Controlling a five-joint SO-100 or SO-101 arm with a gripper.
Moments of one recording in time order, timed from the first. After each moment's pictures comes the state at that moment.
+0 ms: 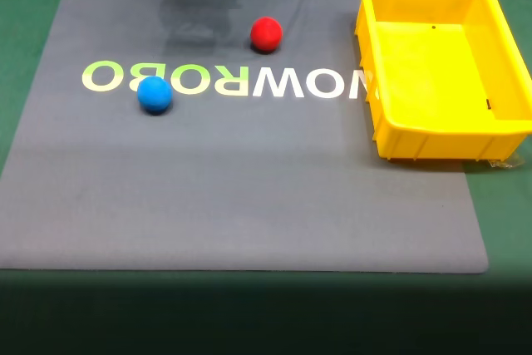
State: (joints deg) arm 26.9 107.1 113.3 48.4 -105.2
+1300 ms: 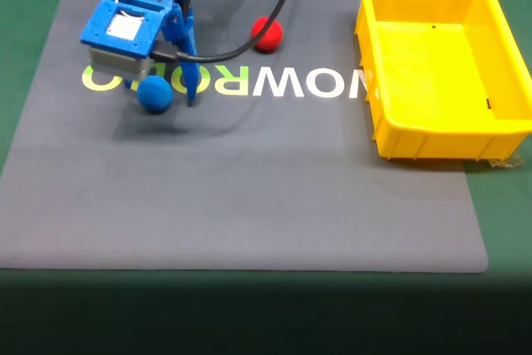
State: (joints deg) arm 22.8 53.7 62.1 47.7 -98.4
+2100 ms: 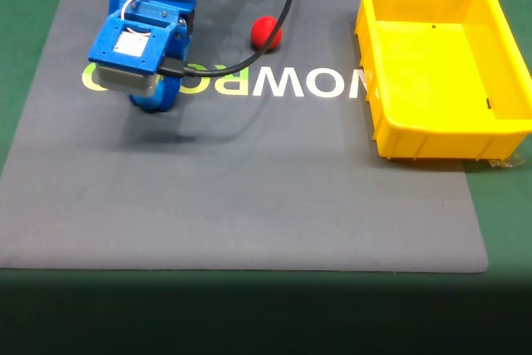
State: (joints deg) arm 21.8 48.4 56.8 47.9 -97.9
